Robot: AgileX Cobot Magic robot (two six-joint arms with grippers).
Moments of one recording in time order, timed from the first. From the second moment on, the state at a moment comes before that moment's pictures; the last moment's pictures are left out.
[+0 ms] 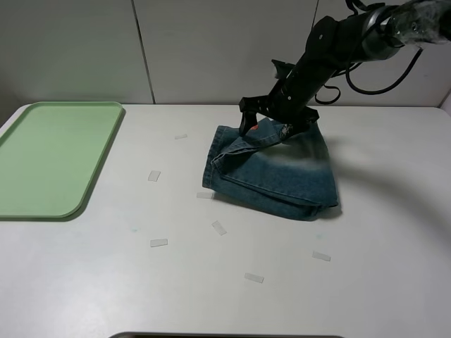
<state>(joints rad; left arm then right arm) -0.18 -0.01 -0.48 0.05 1.06 0.12 0.34 2.21 -1.62 0.38 0.72 -0.10</state>
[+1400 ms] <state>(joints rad) -0.18 -0.01 -0.48 0.05 1.06 0.12 0.36 2.21 -1.62 0.27 0.69 -0.05</state>
